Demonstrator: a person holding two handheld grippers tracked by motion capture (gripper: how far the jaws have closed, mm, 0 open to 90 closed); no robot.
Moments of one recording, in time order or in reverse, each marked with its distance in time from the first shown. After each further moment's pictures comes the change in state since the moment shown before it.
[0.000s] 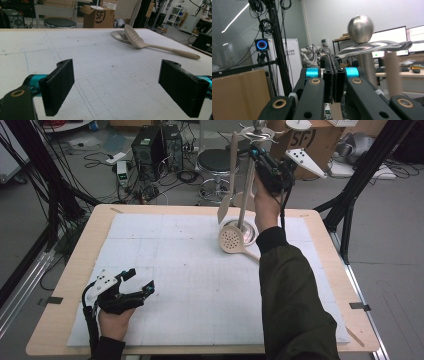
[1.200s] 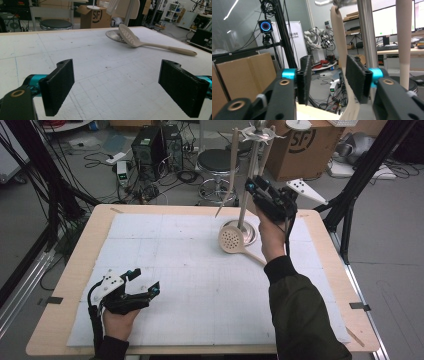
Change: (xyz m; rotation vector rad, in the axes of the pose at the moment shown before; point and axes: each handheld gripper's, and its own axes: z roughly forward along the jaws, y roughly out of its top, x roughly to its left) left arm -0.013 0.002 0.007 0.009 -0.021 0.044; right arm -0.003 -0.043 -0.056 0.134 0.023 0.050
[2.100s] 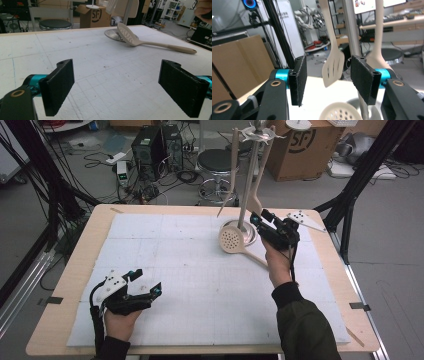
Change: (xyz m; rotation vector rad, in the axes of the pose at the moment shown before) left arm -0.004 -0.001 0.002 0.007 -0.001 0.013; right arm -0.026 -0.064 -0.040 0.159 -0.076 0.045
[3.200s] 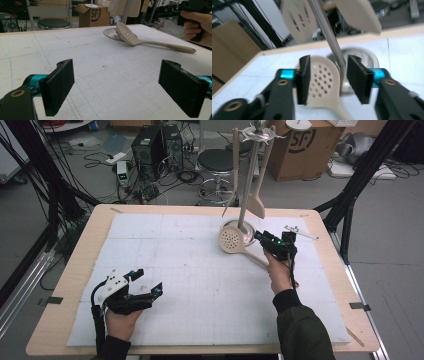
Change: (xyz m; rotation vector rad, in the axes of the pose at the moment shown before) left arm -0.001 0.000 0.003 0.007 -0.009 0.003; right arm -0.051 -0.059 0.011 0.239 -0.131 0.193
